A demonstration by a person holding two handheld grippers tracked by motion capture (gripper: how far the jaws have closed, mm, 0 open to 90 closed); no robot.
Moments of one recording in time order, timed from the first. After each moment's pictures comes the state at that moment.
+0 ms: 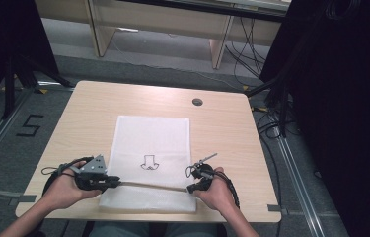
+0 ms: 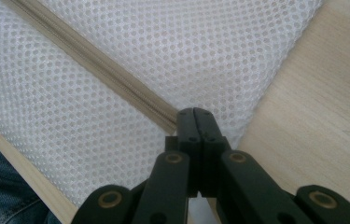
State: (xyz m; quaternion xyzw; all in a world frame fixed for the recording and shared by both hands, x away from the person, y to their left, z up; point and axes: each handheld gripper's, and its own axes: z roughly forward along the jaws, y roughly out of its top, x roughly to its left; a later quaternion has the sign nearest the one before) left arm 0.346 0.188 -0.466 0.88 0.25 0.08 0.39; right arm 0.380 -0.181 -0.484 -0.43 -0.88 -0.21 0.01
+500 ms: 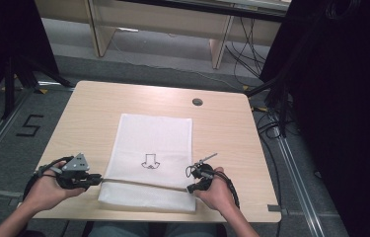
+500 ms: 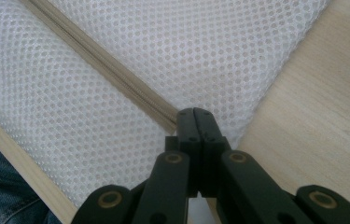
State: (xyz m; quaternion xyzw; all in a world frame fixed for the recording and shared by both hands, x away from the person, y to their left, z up) left arm 0.345 0.232 -0.471 0.87 0.32 0.11 0.36; right arm 0.380 -0.181 -0.484 -0.43 -0.88 -0.21 0.01
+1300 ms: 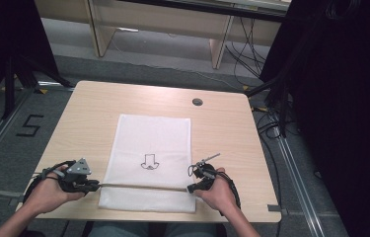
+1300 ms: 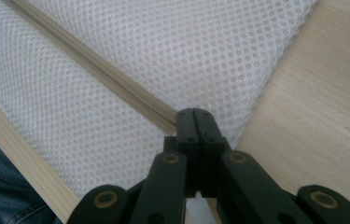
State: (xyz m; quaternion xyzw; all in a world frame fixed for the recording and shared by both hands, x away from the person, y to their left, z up) left arm 0.343 0.228 -0.486 0.90 0.31 0.09 0.30; right arm 0.380 -0.186 -0.486 -0.45 -0.86 -0.23 0.02
